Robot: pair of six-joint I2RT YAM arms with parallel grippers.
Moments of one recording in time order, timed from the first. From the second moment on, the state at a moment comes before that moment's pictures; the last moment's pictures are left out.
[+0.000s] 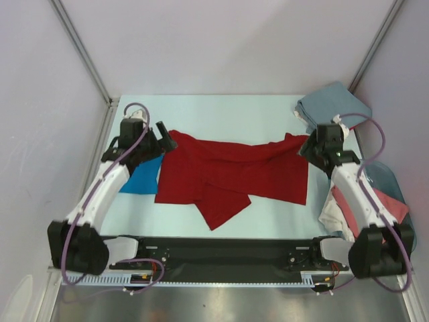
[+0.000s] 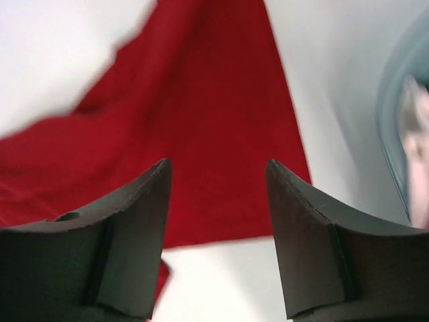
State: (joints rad) left arm -0.15 1.28 1.05 -0.47 0.10 -0.51; right arm 0.08 1.25 1.01 -0.53 0.19 0.61
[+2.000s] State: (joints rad) left arm -0.02 1.15 0.63 -0.19 0.01 -0.68; right arm 0.17 1.05 0.50 -0.56 0.31 0.87
